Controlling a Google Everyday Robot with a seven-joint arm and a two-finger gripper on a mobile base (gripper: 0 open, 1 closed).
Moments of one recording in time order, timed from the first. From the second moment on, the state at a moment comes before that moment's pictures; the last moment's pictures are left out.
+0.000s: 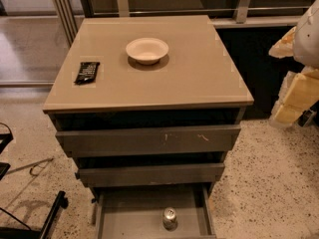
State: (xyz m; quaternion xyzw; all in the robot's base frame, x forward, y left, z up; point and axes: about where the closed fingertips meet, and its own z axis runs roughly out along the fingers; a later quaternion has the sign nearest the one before) arm 0.438 -0.217 0.976 -0.60 0.78 -0.03 0.16
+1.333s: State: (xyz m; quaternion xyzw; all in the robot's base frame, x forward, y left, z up) arm 0.452 -0.154 0.824 -0.59 0.76 0.09 0.23
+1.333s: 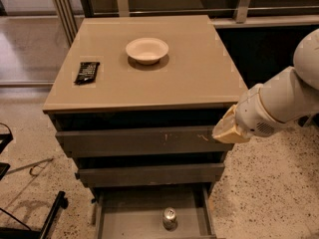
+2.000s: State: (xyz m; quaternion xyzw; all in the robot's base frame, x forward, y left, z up) arm 0.446 -0.159 0.803 -0.59 0.77 0.10 0.23
